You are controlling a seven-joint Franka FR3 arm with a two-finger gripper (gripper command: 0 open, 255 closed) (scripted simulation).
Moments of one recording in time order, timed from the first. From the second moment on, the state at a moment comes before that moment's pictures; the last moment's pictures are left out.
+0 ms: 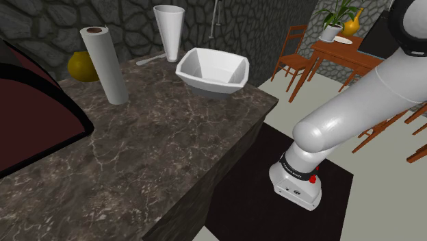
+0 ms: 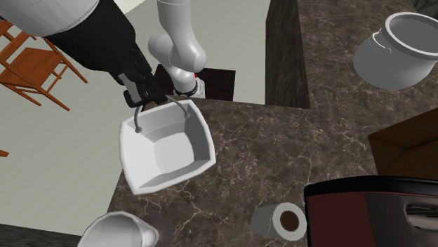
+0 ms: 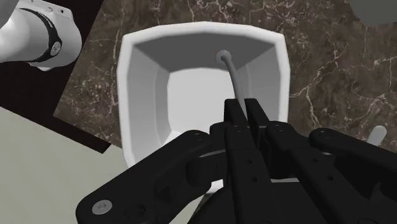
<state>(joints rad) -0.36 -0.25 0.36 -1.45 0.33 1.13 1.19</state>
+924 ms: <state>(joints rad) -0.37 -0.34 0.32 -1.70 0.32 1.28 1.07</state>
